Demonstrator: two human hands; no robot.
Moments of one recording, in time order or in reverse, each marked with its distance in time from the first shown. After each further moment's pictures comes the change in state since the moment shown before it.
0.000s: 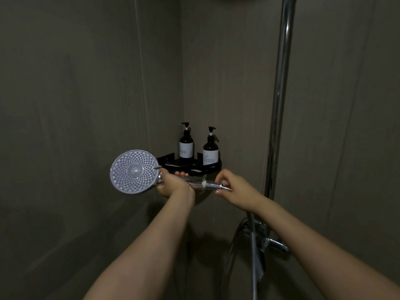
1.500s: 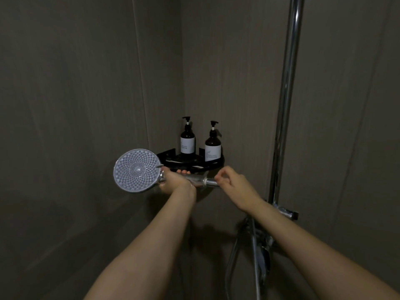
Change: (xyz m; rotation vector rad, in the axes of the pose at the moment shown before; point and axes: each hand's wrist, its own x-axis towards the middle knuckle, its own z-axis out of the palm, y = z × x) left_hand 0.028 -0.011 0.003 0.025 0.027 -0.012; right_hand 0.014 0.010 0.021 0.078 0.115 0.053
